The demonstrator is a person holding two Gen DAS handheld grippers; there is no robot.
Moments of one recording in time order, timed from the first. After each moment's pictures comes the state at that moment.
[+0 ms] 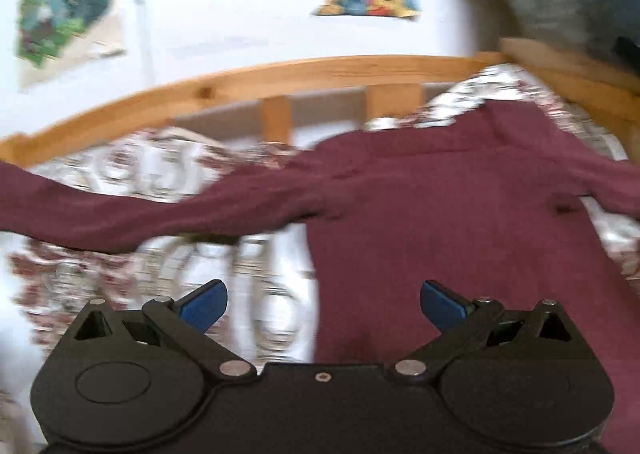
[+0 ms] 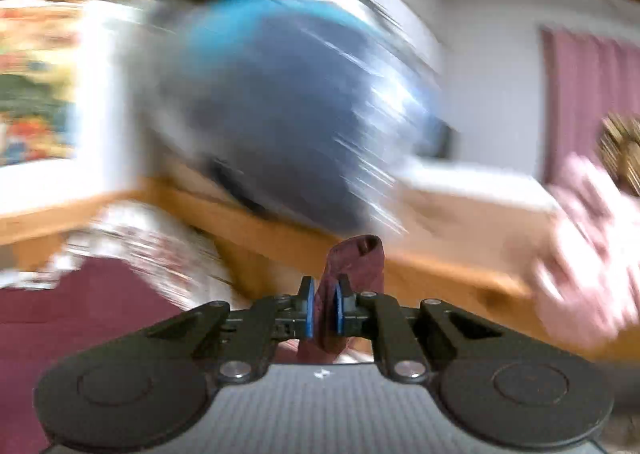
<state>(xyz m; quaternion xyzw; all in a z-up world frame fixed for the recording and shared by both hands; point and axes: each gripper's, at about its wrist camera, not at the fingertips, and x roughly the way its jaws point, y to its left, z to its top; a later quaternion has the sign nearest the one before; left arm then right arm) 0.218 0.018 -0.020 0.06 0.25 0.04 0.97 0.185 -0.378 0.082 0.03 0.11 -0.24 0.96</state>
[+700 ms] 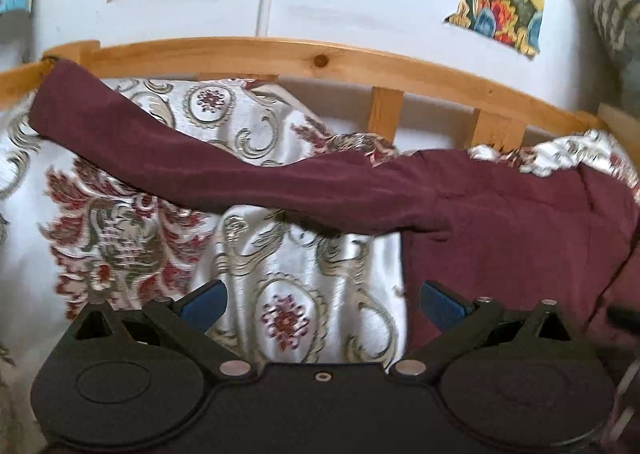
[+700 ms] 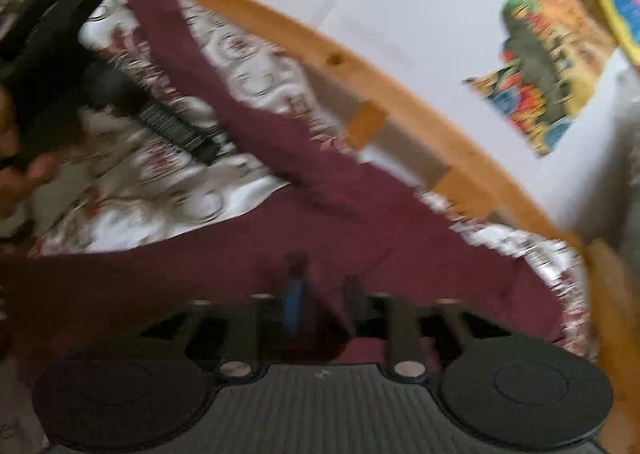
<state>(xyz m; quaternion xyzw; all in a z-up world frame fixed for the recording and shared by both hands) 0.238 0.097 -0.028 -0.09 0.25 0.11 0.96 0.200 -0.107 -0.030 -0.32 0.17 0.23 0.90</state>
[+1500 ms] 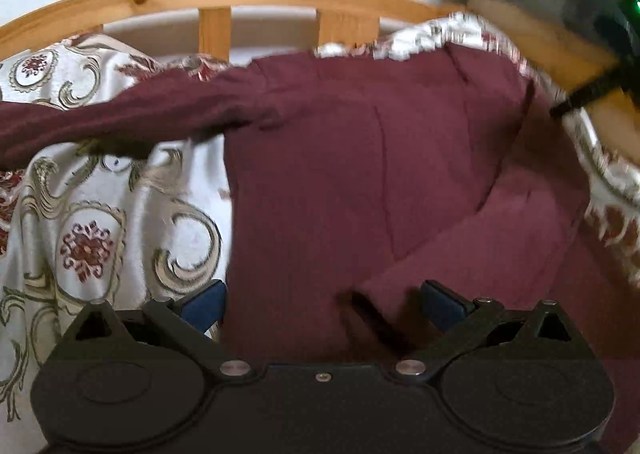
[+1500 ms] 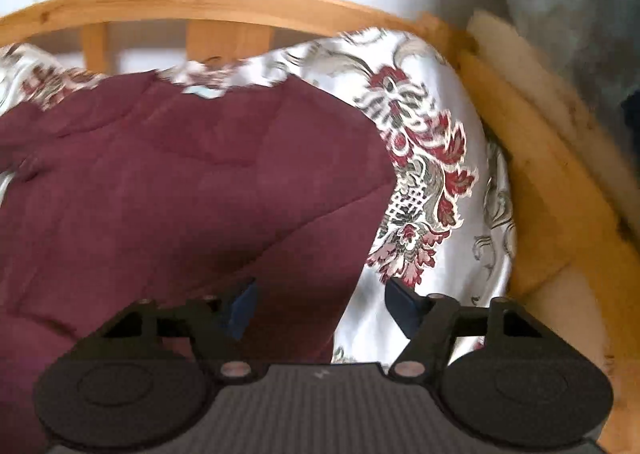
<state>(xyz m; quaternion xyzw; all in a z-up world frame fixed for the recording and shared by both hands) 0.257 0.021 -0.091 0.00 0.33 -0.08 0.94 0.405 -0.323 0.029 -0.14 0.39 0.07 0.91</state>
